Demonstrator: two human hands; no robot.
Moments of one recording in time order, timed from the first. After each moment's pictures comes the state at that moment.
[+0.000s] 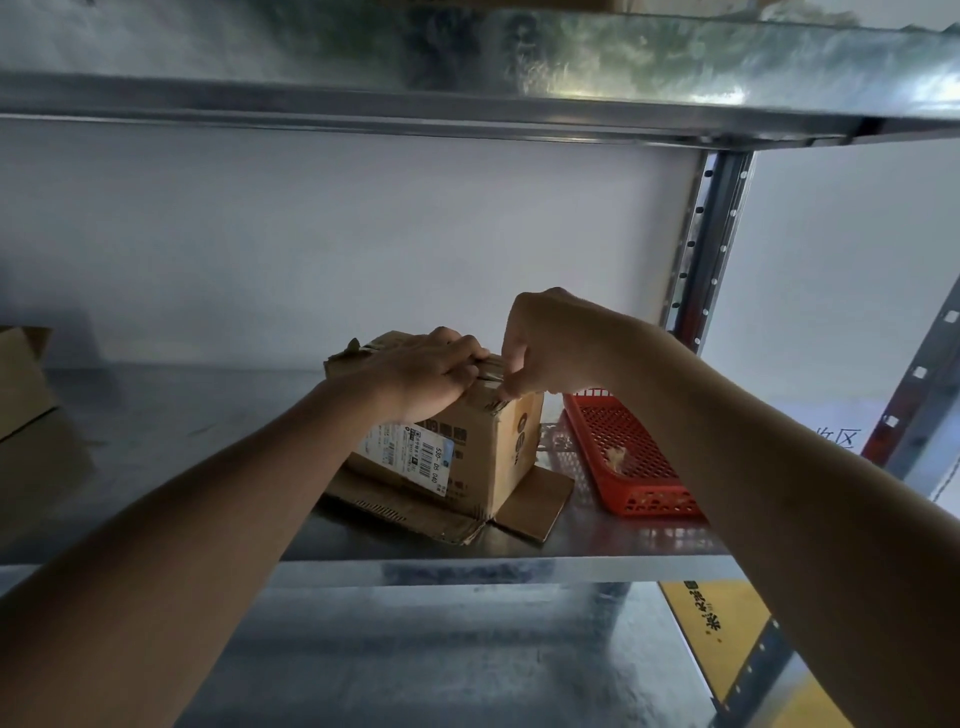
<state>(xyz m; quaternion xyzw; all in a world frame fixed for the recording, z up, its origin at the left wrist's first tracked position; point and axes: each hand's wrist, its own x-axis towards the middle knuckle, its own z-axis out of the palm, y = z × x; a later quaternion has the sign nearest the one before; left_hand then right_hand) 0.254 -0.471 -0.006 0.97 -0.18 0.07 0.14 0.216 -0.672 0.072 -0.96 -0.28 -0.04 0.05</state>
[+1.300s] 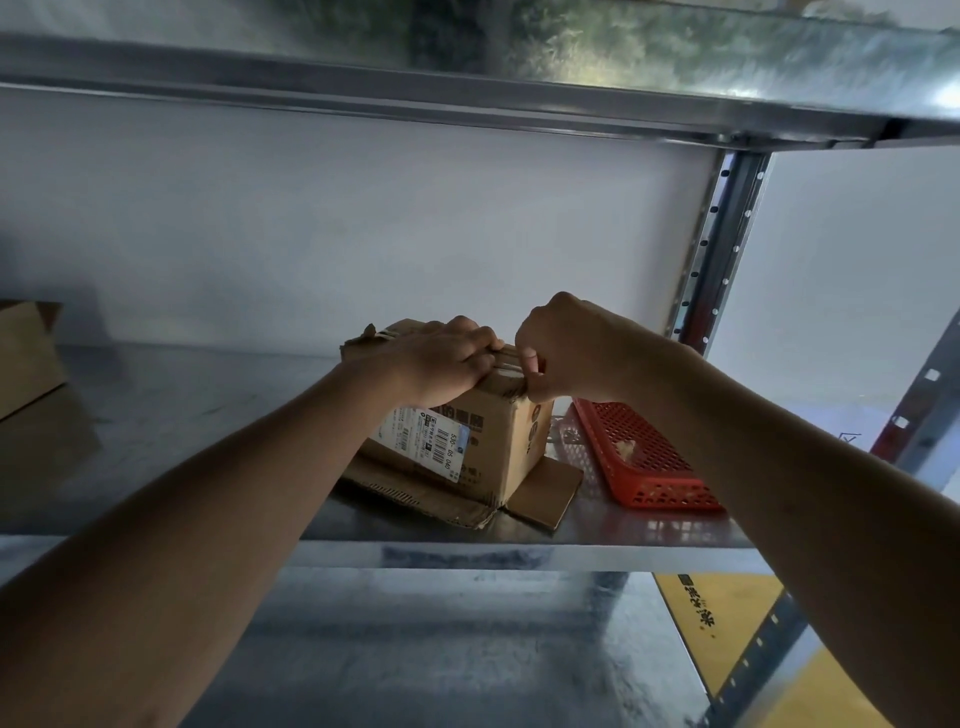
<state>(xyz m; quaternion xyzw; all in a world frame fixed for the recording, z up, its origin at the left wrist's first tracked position) 0.253 -0.470 -0.003 0.97 -0.19 0.06 0.11 0.216 -0.673 0.054 -0.94 -0.33 -0.12 -0.05</state>
